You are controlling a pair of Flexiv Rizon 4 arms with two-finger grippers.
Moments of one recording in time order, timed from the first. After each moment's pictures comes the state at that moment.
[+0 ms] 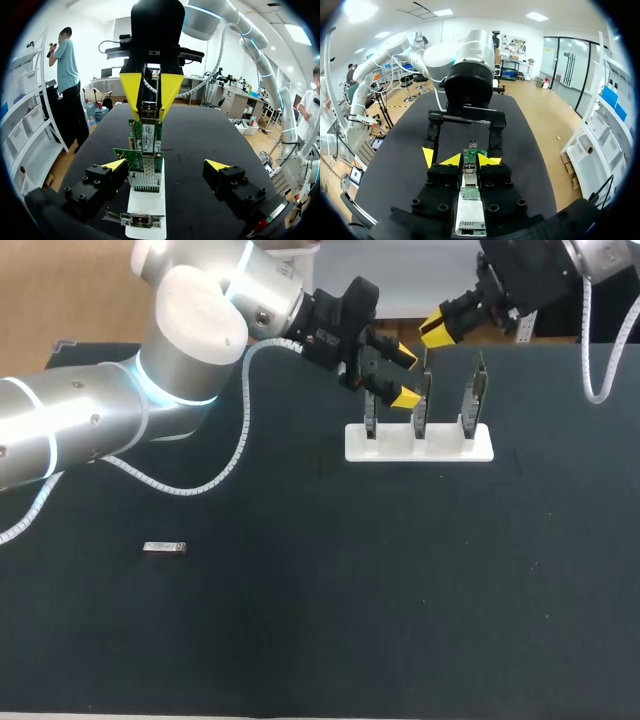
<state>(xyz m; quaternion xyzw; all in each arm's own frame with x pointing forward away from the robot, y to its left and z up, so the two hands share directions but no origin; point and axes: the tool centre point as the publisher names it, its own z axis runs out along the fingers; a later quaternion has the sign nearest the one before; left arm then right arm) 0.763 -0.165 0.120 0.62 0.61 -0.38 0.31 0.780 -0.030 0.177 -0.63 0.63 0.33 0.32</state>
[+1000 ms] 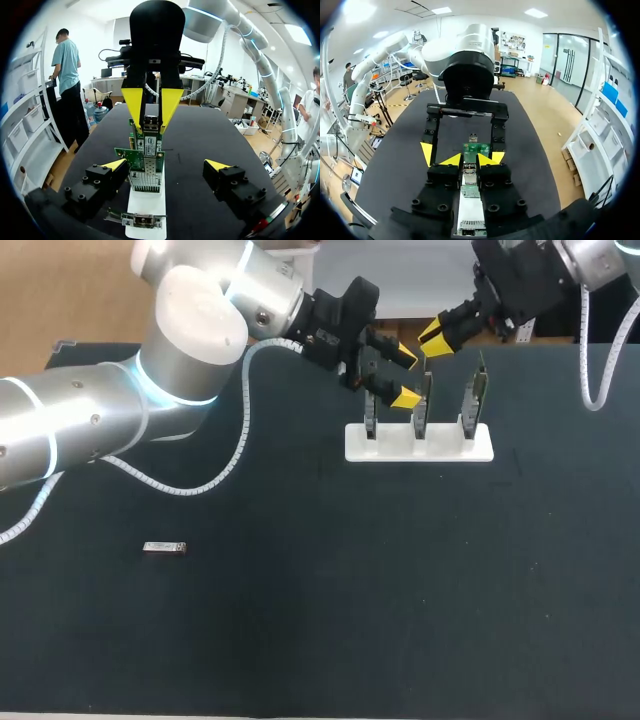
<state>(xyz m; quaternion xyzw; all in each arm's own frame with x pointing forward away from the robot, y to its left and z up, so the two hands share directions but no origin) 0.763 -0.165 0.120 0.62 0.61 -0.38 0.31 0.777 -0.029 0.165 -0.63 0.63 0.32 0.31</state>
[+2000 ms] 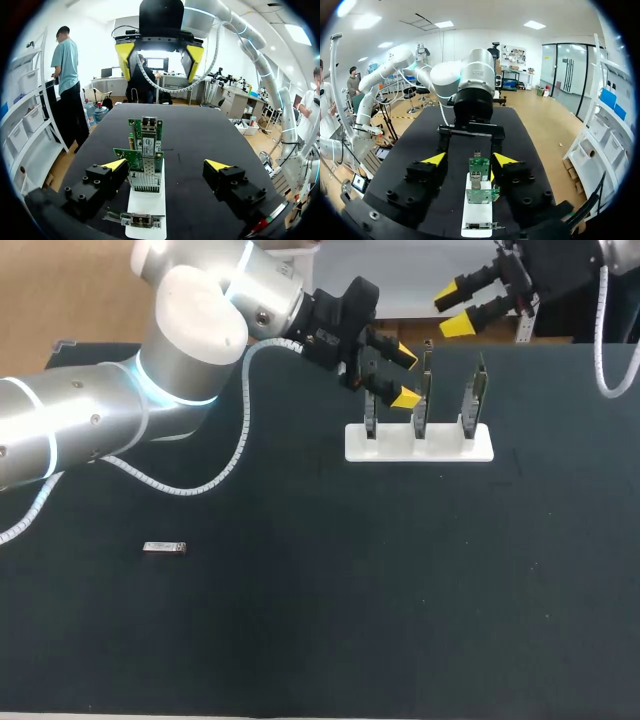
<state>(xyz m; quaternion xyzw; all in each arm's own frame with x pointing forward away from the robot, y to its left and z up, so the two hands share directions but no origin) 0.763 -0.165 0.120 0.62 0.61 -0.38 0.31 0.772 -0.041 0.208 -0.61 0.61 0.37 0.34</state>
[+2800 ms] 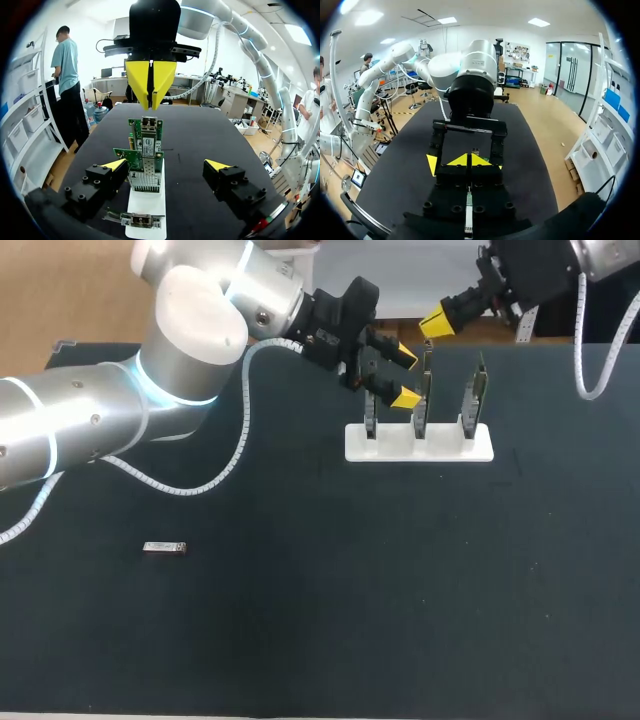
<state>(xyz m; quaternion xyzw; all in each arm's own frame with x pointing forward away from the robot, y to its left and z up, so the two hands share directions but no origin) 0.763 -0.165 0.120 0.62 0.61 -0.38 0.31 0.779 -0.027 0.188 -0.63 0.60 0.36 0.33</state>
